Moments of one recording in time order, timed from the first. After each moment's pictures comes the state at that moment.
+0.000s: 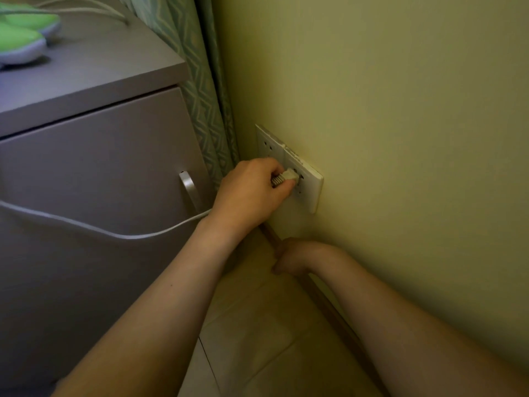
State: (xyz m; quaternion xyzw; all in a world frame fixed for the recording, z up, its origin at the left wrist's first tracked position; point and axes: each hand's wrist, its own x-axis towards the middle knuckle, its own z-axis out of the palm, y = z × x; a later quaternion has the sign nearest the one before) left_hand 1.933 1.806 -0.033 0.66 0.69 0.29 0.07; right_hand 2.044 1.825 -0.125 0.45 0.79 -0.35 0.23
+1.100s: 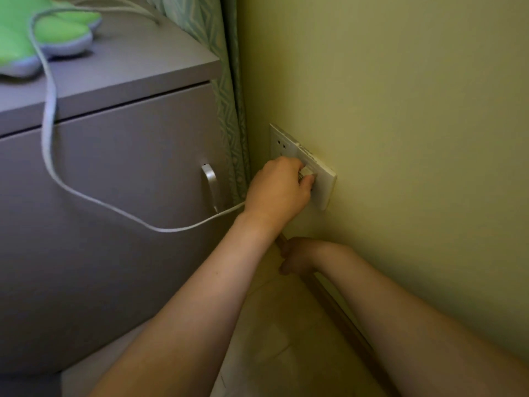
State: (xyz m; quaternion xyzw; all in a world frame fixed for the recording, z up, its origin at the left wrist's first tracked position) left_hand 1.956 1.807 -0.036 0.63 0.71 0.29 0.08; right_hand 2.039 1.809 -0.111 0.44 0.81 -0.30 0.25
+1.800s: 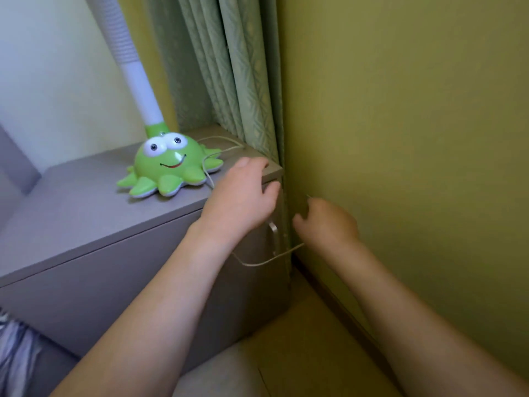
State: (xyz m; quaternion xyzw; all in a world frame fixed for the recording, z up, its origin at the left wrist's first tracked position) left_hand 1.882 1.678 0.139 0.64 0.72 0.26 -0.10; right_hand 2.012 1.741 0.069 0.56 0.79 -0.12 -0.22
